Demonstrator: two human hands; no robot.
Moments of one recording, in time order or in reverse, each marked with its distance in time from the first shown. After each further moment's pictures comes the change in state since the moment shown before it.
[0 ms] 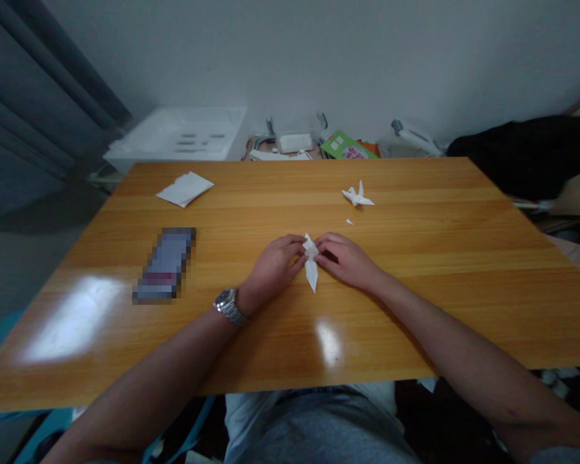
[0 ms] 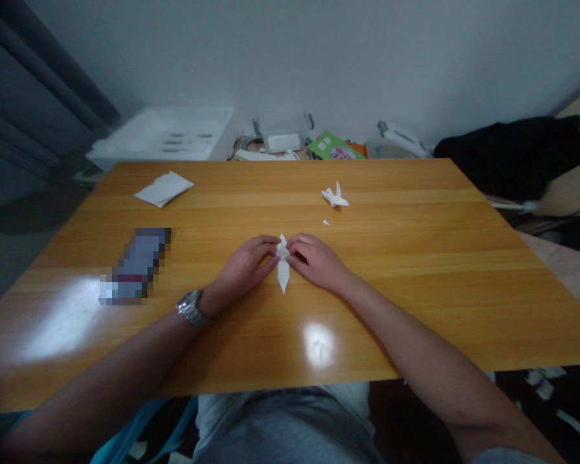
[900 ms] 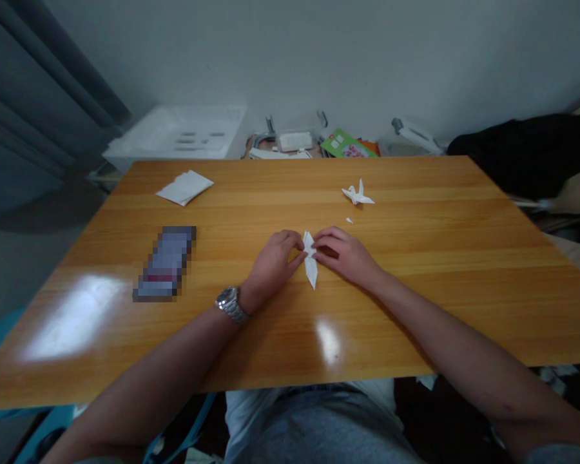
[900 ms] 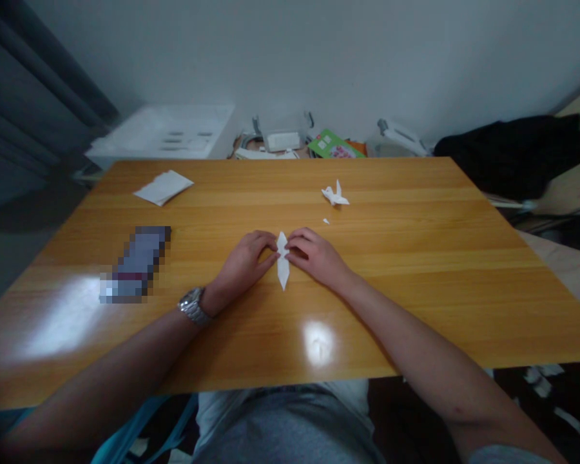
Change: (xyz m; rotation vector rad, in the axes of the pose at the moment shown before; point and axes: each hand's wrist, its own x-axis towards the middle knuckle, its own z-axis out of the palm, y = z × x) left_hand 0.002 -0.001 0.001 -0.027 0.064 -0.072; right_hand -0.001 0.001 0.002 0.035 0.100 0.019
